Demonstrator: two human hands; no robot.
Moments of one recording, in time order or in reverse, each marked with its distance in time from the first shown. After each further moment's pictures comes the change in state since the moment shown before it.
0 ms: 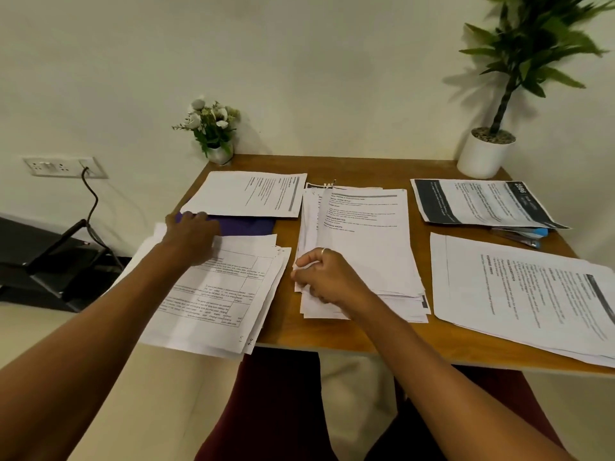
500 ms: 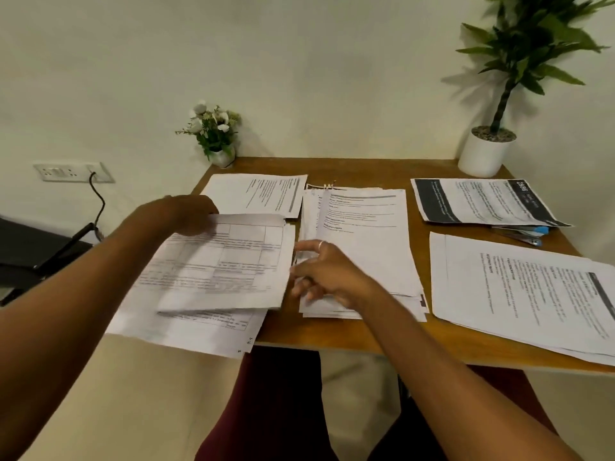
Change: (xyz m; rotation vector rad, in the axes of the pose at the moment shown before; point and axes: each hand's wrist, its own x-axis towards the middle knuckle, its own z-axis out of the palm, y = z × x) left_hand 0.004 -0.021 -0.072 -0.158 -0.214 0.142; right_hand -0.001 -0.015 -0.011 0.270 -0.214 0.085
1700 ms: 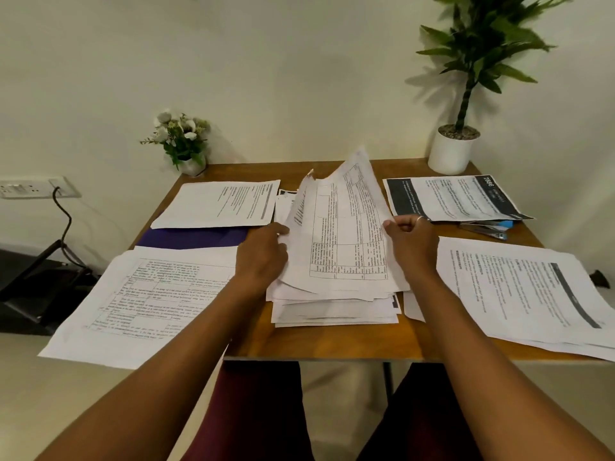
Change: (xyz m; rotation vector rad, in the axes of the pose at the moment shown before) left_hand 0.008 0.190 0.066 -0.713 0.477 -0.014; right_hand -0.006 0.021 -0.163 -0.160 0.974 -0.278
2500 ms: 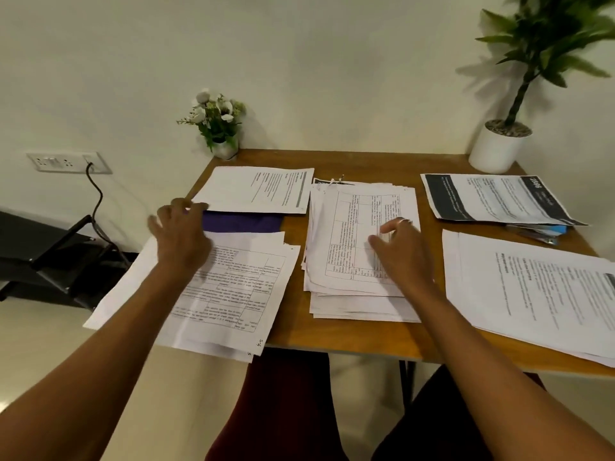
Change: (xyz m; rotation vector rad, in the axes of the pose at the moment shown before) left_hand 0.018 -0.168 -0.098 0.487 0.280 -0.081; right_hand -0.058 -0.016 0.063 -0.432 -0.151 -0.195
